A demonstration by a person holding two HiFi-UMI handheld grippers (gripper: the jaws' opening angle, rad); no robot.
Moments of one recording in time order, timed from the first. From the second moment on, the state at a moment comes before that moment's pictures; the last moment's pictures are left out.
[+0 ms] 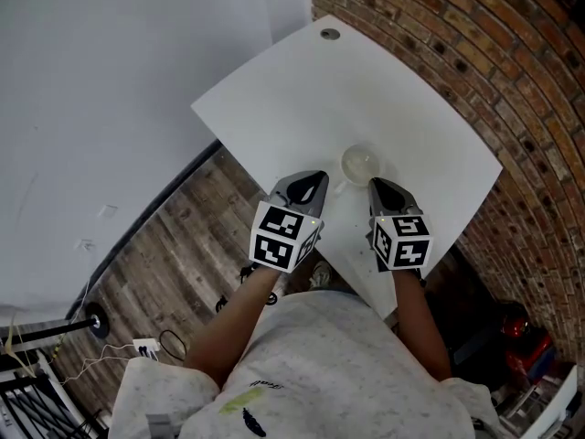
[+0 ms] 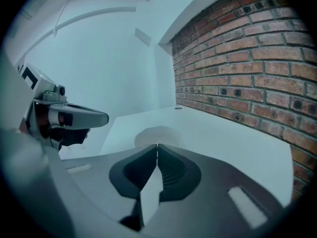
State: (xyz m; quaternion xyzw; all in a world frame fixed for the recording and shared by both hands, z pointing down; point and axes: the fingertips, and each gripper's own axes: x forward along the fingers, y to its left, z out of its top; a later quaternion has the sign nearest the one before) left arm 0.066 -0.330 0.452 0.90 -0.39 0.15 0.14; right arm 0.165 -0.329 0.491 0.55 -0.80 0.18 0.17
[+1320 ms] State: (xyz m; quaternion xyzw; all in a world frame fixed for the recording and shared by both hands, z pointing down) left arm 0.052 -0.307 0.443 0.91 -0.37 0.15 0.14; right arm 0.162 -0.308 0.458 0.59 -0.77 0.16 0.15
